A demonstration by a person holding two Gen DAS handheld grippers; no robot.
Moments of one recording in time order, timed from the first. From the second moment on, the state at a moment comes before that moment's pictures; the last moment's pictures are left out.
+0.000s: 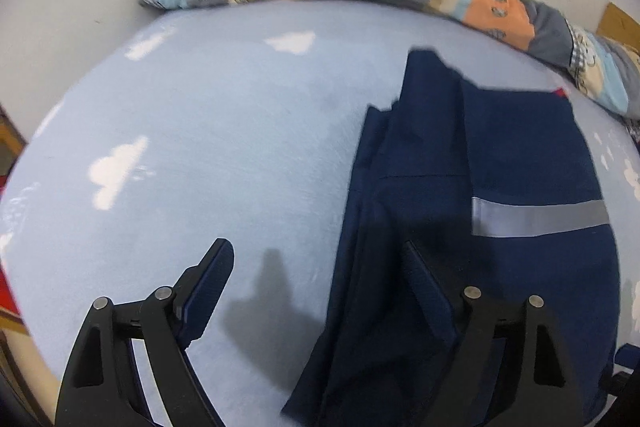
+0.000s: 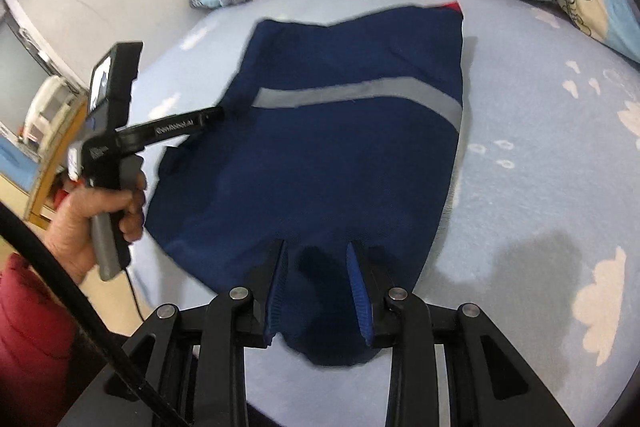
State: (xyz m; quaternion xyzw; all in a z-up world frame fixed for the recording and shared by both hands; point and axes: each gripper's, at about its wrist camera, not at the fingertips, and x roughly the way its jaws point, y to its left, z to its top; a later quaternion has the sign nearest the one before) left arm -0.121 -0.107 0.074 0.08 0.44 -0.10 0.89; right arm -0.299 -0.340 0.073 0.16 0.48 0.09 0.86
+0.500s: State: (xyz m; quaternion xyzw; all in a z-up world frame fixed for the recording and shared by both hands) left arm -0.238 -0.116 0.062 0.09 0.41 -0.07 0.90; right arm -0.330 -0.328 0.066 0.13 0.47 0.08 0.87
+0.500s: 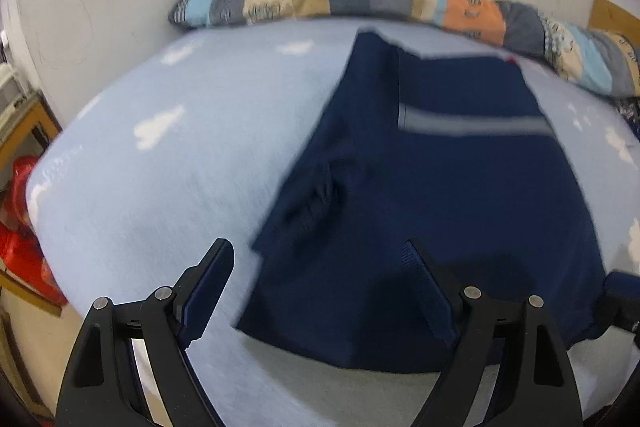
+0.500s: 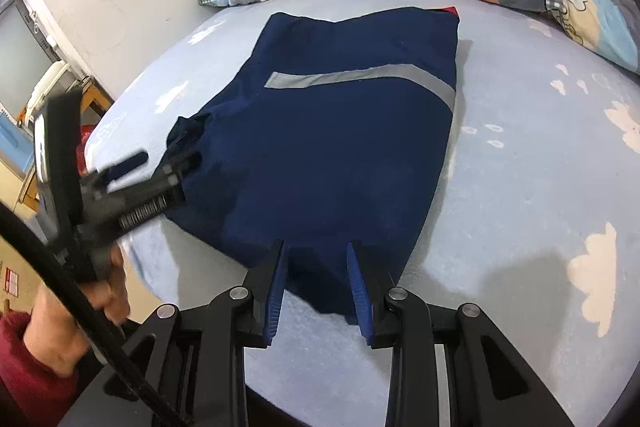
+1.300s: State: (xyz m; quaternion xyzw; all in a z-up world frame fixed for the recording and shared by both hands) left arm -0.235 -0.123 0.038 0.10 0.42 -0.05 0.90; right arm -0.321 -0.321 0.045 0.12 0.48 0.08 0.86
